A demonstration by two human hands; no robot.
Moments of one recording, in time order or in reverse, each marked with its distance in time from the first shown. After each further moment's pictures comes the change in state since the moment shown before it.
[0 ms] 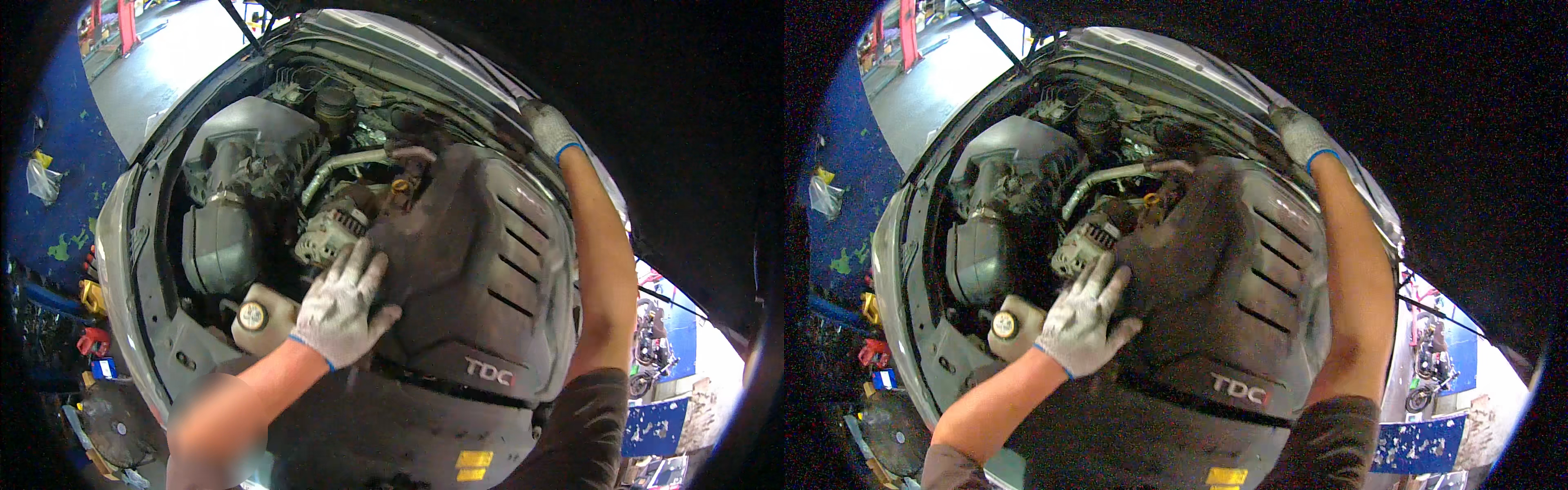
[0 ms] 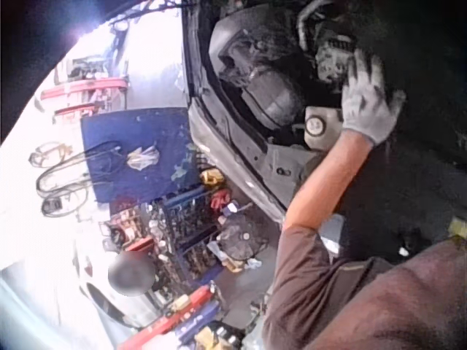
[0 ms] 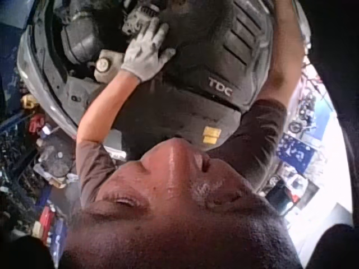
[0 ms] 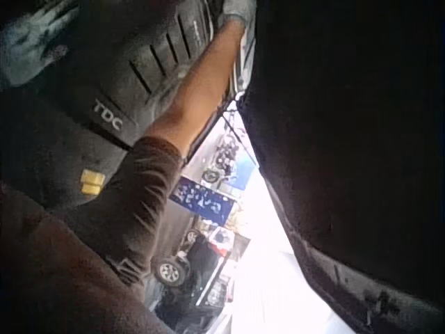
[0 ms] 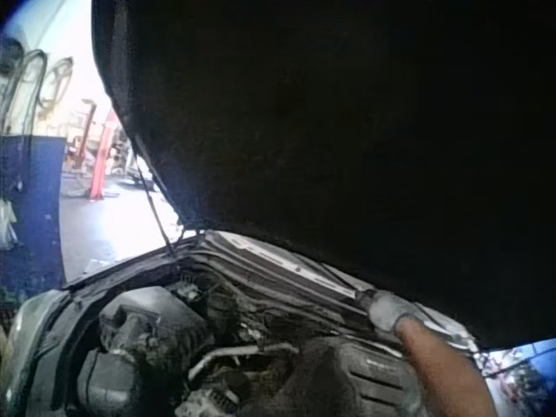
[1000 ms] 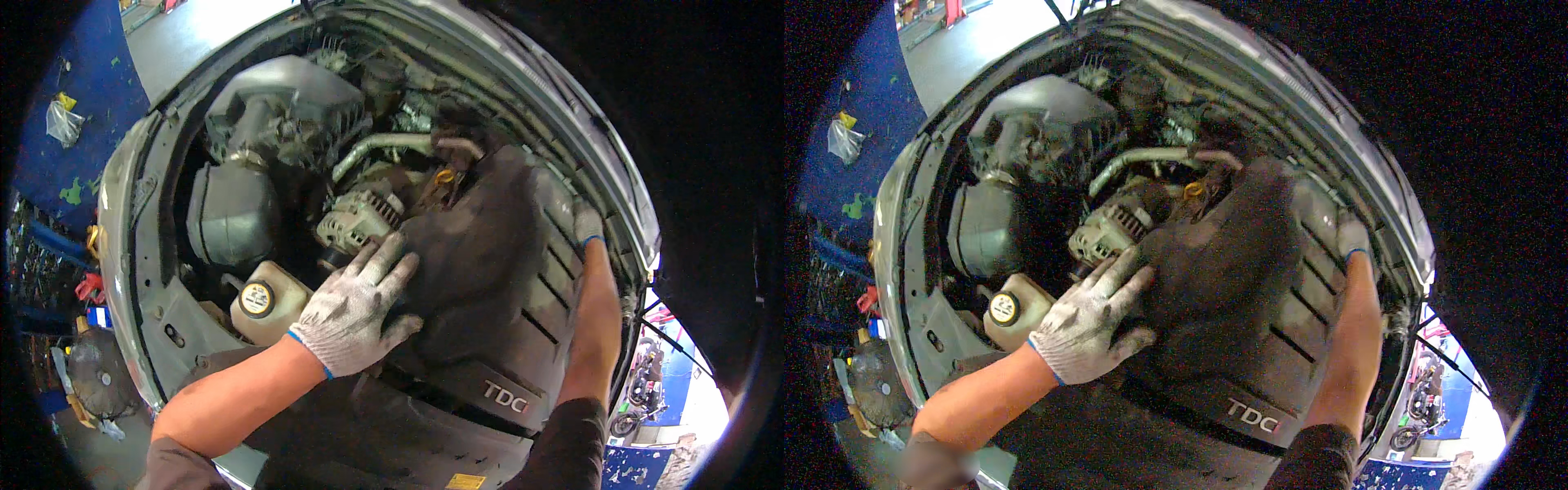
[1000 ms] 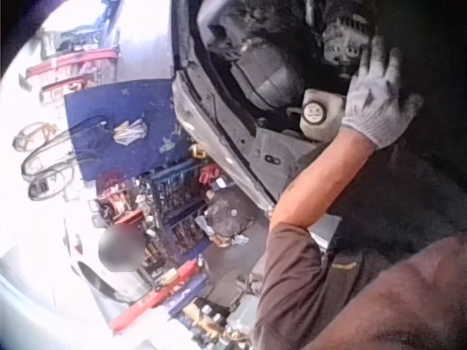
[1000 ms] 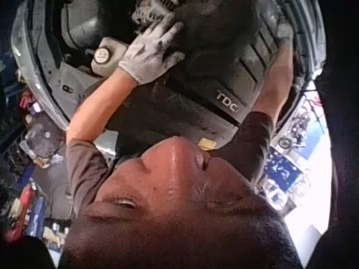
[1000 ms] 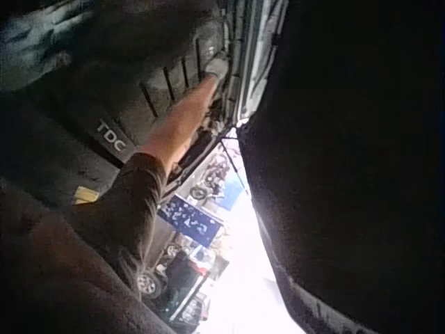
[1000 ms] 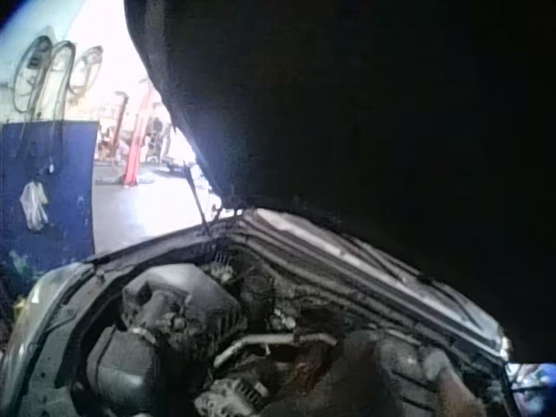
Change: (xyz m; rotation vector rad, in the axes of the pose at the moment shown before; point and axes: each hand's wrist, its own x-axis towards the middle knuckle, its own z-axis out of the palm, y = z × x) left_hand -0.006 -0.006 -0.003 -0.095 -0.048 -0.038; right_hand -0.114 0.162 0.181 -0.337 -0.302 0.223
